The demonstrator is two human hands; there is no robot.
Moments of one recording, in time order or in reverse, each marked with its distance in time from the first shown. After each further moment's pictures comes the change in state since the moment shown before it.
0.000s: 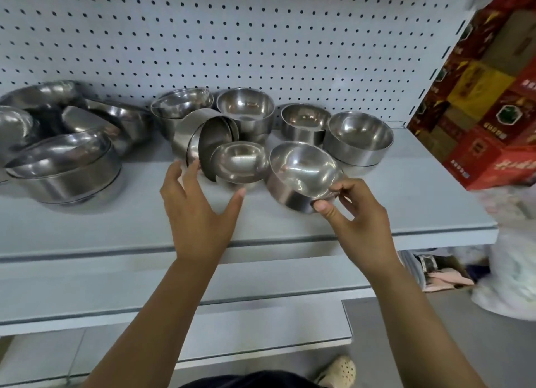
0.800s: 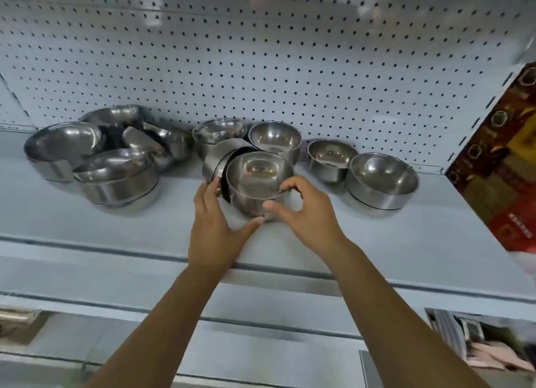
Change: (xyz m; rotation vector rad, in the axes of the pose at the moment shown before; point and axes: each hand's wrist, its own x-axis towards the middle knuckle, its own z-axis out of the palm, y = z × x) left_hand 0.009 0.006 0.002 -0.069 -0.121 -0.145; right_hand 0.086 -0.018 0.067 -0.150 -0.318 -0.159
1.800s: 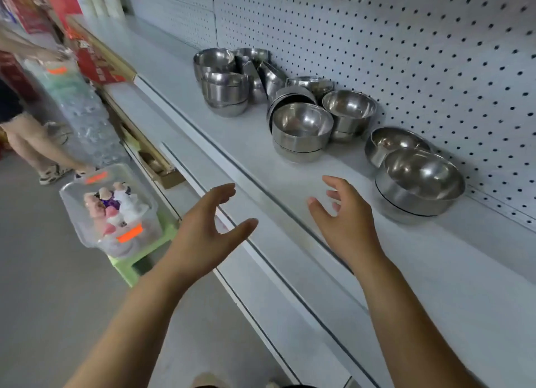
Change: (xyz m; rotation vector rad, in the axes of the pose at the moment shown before) left_hand -0.209 0.174 0.016 0.221 0.242 -0.478; right_hand -0.055 0.069 -0.114 0.146 -0.501 -0.129
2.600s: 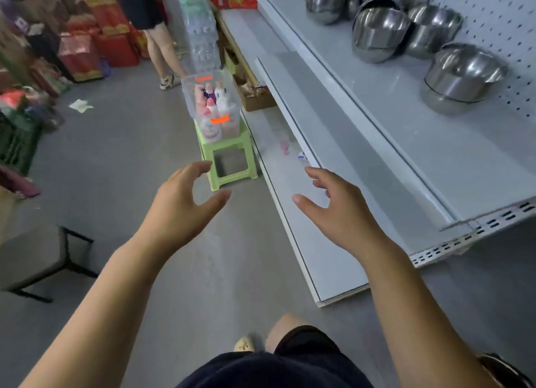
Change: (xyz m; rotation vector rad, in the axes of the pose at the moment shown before) left_hand -0.368 0.055 -0.016 0.268 0.284 -0.374; right_hand -0.283 0.018 -0.060 -0.100 -0.588 -0.247
